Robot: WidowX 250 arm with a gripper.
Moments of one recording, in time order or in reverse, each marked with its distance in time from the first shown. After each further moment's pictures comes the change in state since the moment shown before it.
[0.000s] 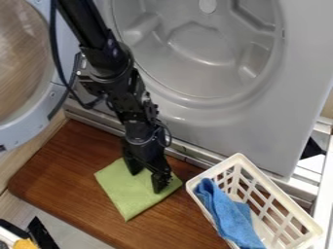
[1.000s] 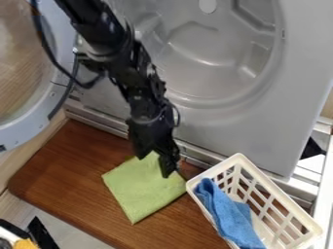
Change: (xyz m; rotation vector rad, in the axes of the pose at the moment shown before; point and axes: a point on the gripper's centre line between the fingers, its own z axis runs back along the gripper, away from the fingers) arm 0.014 -0.009 0.045 -0.019 -0.029 -0.003
